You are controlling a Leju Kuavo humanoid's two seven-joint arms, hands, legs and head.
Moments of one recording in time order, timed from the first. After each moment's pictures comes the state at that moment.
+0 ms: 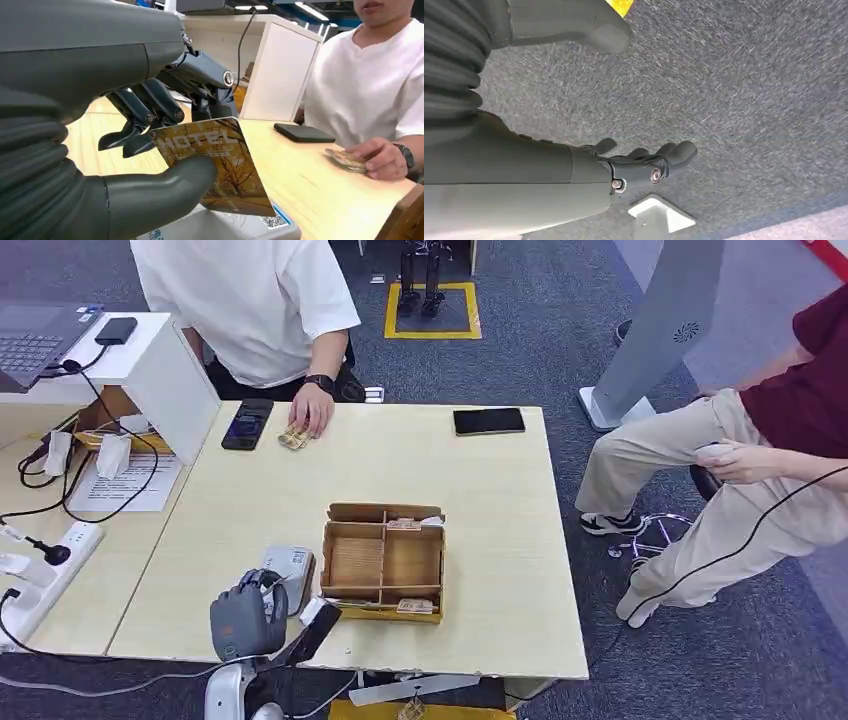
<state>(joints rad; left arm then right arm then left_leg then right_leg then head) -0.01 -0.16 -0.17 -1.19 -1.27 0.70 0.07 -0.06 0.32 -1.31 -0.55 0.62 -0.69 -0.29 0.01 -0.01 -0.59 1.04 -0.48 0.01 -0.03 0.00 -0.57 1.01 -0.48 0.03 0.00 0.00</state>
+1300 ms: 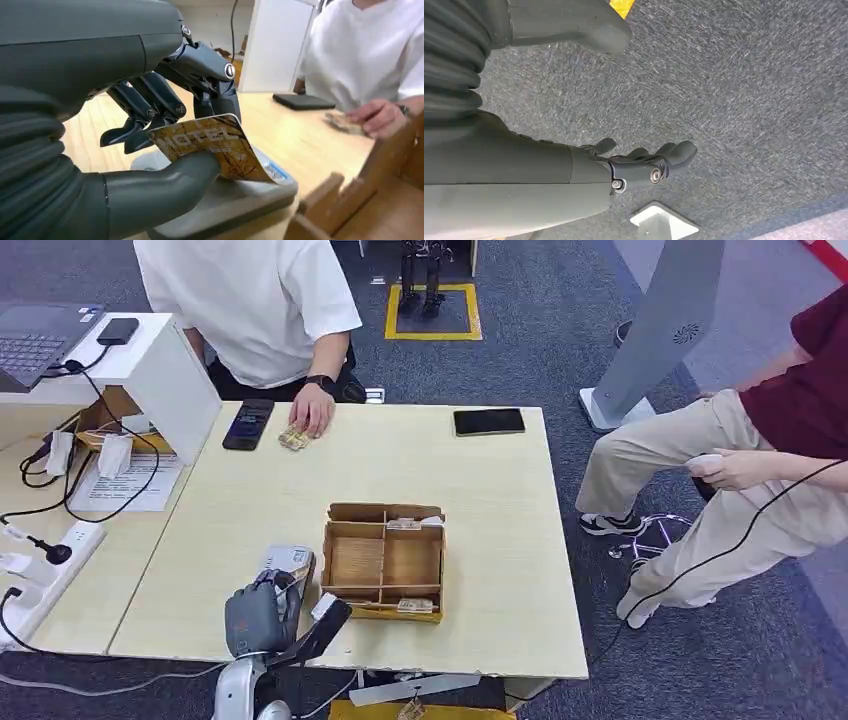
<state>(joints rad) -0.04 -0.15 -0.23 -1.13 -1.24 0.59 0.16 -0.06 0.32 -1.28 -0.55 0.55 -0.69 -0.30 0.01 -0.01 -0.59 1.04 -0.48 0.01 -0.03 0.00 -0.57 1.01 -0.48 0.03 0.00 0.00</state>
